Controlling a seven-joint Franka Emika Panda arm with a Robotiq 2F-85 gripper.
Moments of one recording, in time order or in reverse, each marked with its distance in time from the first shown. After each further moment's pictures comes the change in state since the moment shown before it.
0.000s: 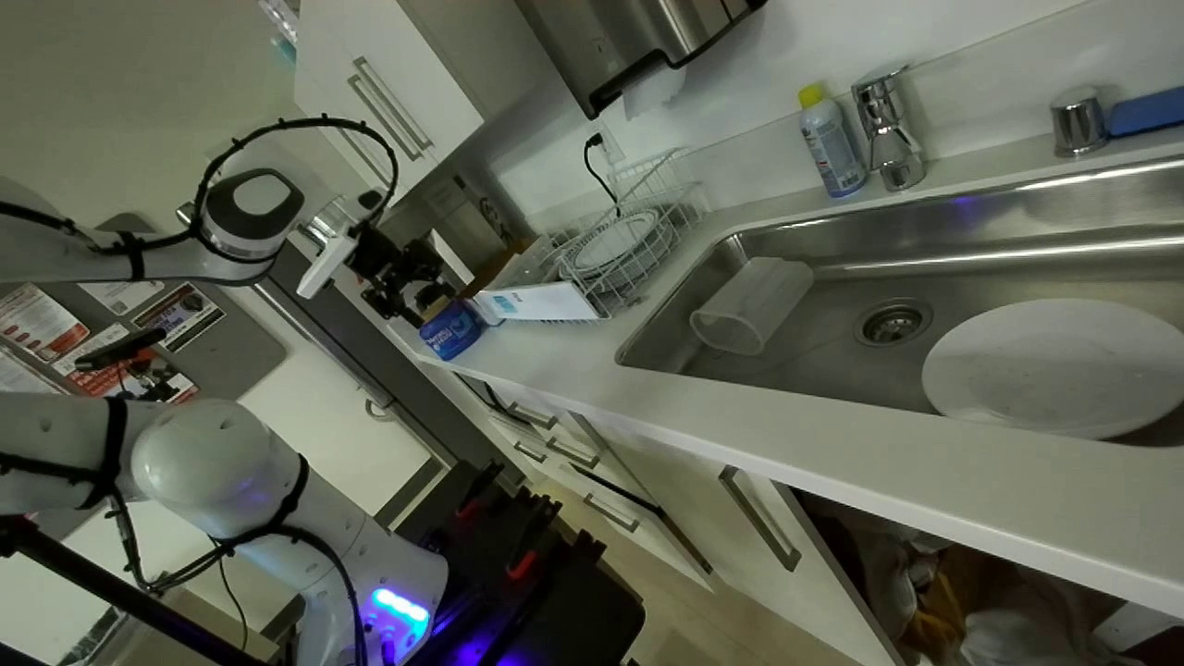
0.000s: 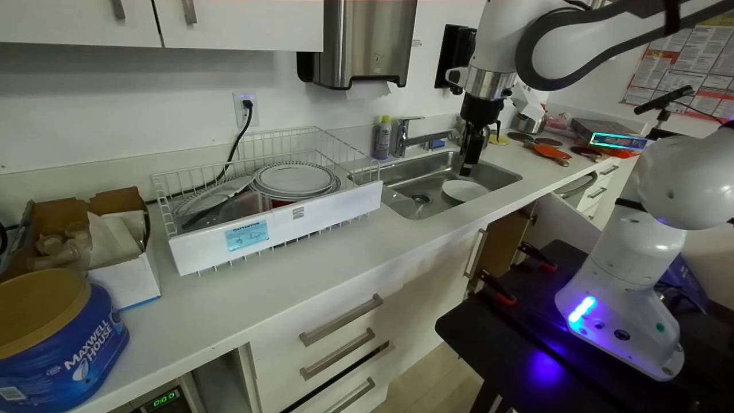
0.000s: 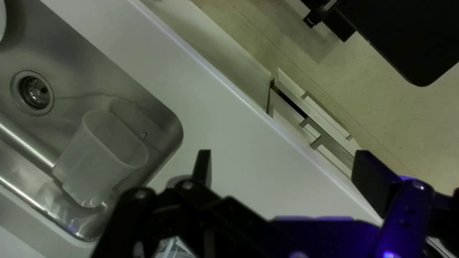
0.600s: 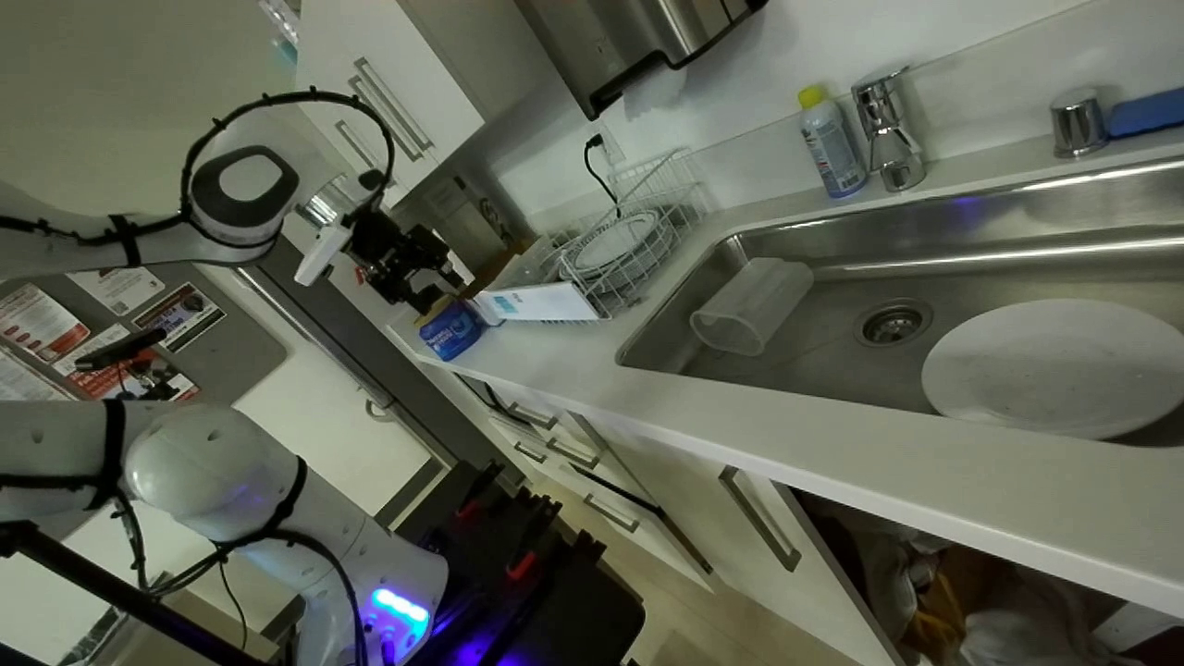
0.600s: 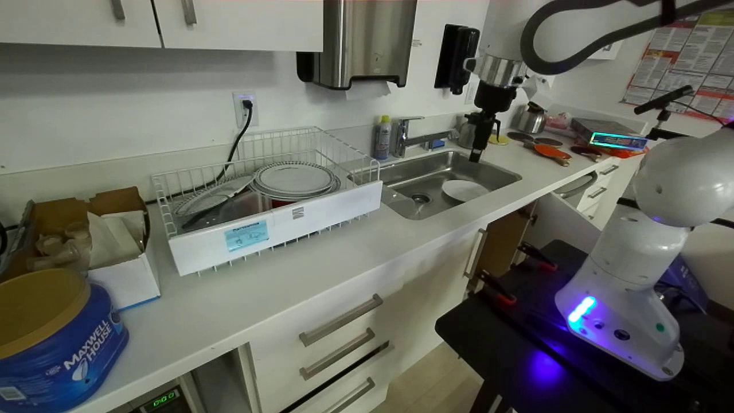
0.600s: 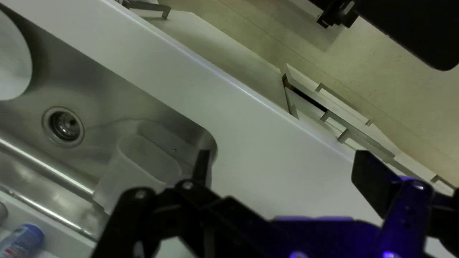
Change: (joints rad) arm -0.101 -0.053 -0.054 0.002 0.001 -0.033 -0.015
